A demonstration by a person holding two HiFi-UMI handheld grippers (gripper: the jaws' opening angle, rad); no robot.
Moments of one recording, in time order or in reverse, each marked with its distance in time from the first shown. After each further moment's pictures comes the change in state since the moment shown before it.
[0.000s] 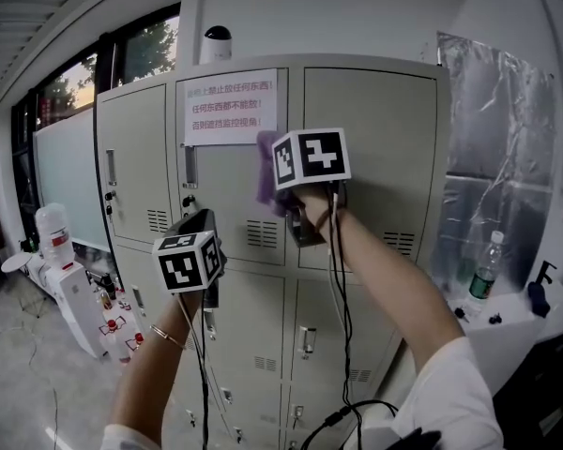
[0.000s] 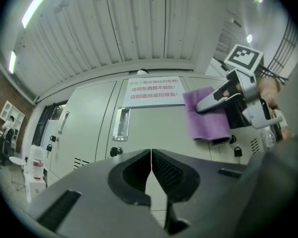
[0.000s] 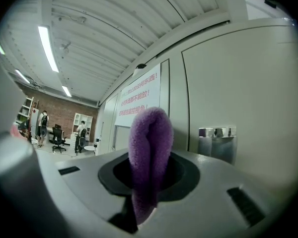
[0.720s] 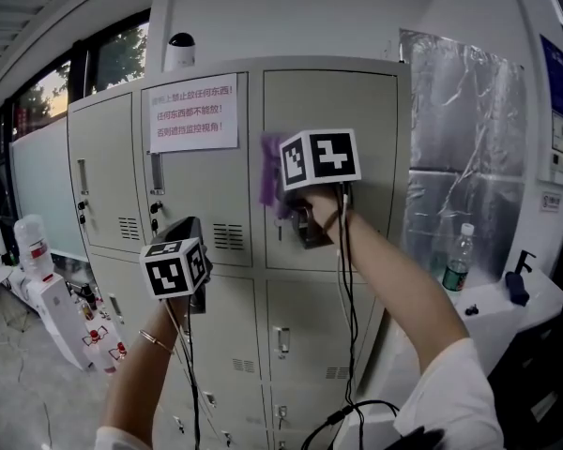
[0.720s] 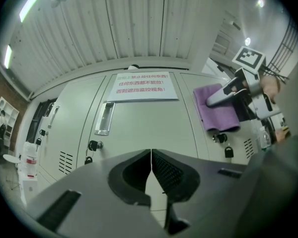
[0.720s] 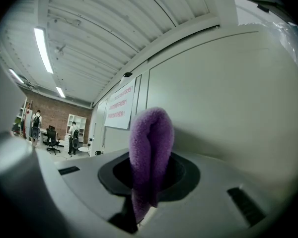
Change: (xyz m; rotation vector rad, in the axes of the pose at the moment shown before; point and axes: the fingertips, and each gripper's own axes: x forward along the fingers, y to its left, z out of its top) left arm 0.009 -0.041 -0.010 -0.004 0.018 -0.059; right arm -0.054 -0.063 -0.003 0.026 -0.007 -0.067
